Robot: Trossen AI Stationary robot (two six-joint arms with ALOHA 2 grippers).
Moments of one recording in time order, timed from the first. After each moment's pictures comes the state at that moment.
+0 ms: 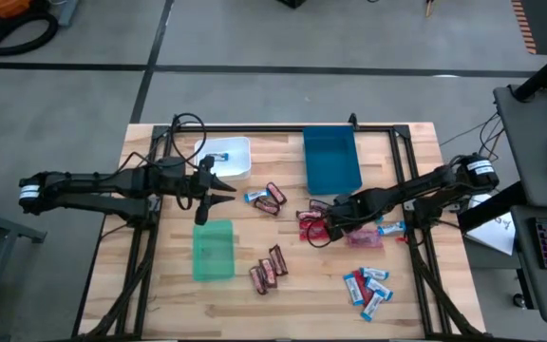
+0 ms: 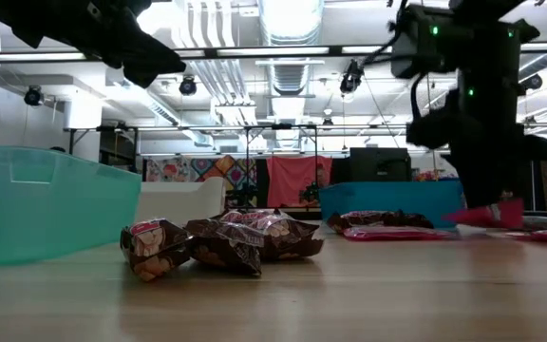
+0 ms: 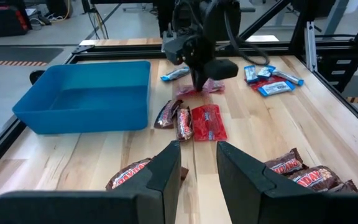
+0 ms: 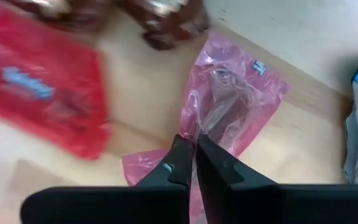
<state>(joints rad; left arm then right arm) 0.13 0.82 0.55 -0.06 0.14 0.07 0.13 1.51 0.81 -0.75 0.04 1.20</state>
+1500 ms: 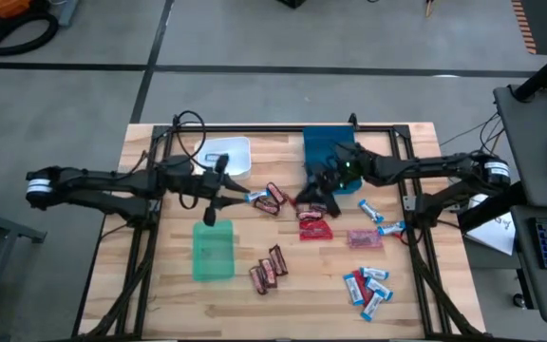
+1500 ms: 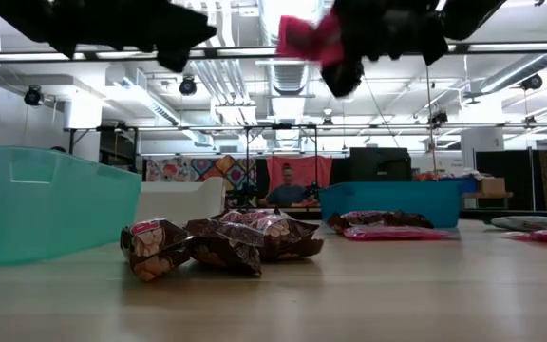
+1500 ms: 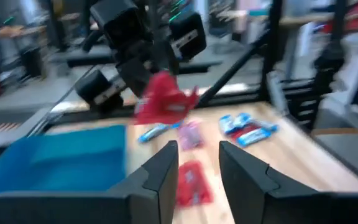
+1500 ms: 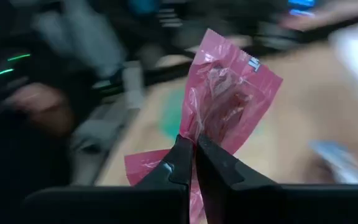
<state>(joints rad) 0.13 1.00 0.54 0.37 0.31 0.10 -0.22 1.38 0.83 0.28 -0.68 0.23</state>
